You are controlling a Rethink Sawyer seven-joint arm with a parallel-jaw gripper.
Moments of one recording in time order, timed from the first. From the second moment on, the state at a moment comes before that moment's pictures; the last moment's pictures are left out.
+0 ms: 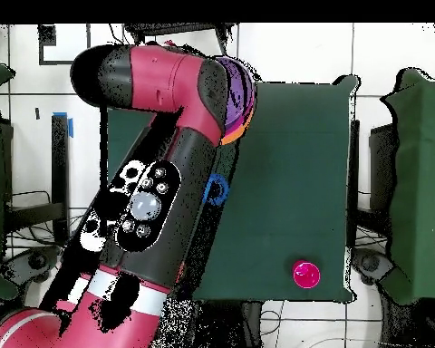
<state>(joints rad) 0.20 -0.24 -0.75 0.84 0.47 0.74 2.33</state>
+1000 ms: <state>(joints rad) 0.23 -0.23 -0.72 0.90 0.56 0.73 2.34</state>
